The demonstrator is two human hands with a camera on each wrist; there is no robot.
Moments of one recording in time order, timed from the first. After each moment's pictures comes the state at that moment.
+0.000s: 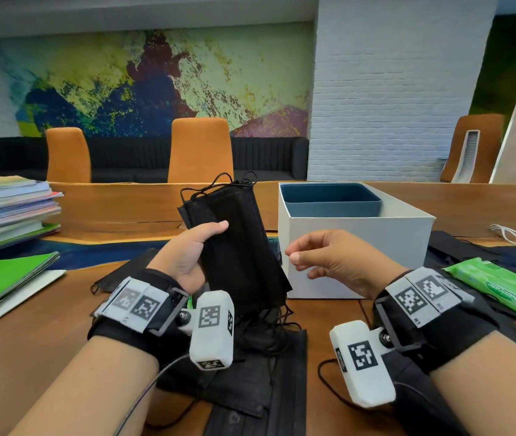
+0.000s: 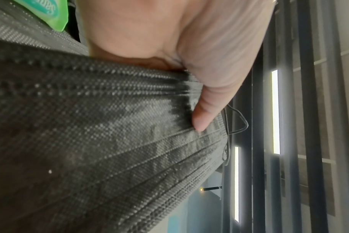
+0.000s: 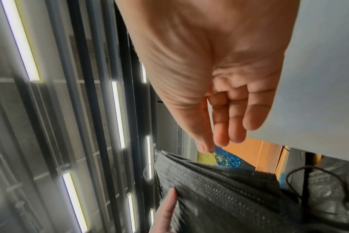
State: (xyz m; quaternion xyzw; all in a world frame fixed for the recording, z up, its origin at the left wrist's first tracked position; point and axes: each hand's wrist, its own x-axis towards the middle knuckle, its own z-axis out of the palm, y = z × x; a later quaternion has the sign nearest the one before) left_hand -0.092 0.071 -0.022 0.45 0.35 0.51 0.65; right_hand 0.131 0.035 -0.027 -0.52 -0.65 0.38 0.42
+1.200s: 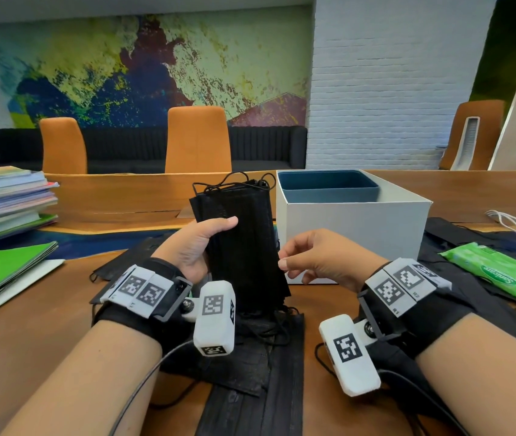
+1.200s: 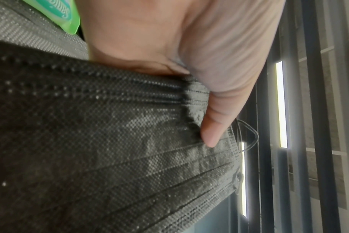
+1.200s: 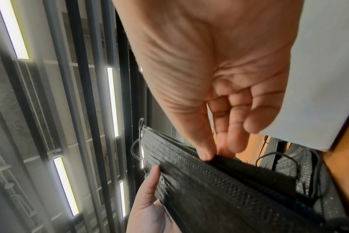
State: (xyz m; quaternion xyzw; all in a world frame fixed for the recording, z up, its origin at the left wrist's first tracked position) left_hand -0.088 0.073 -0.031 0.49 0.34 0.47 0.65; right_hand 0.118 0.030 -0.033 -0.55 -0.66 0.39 0.33
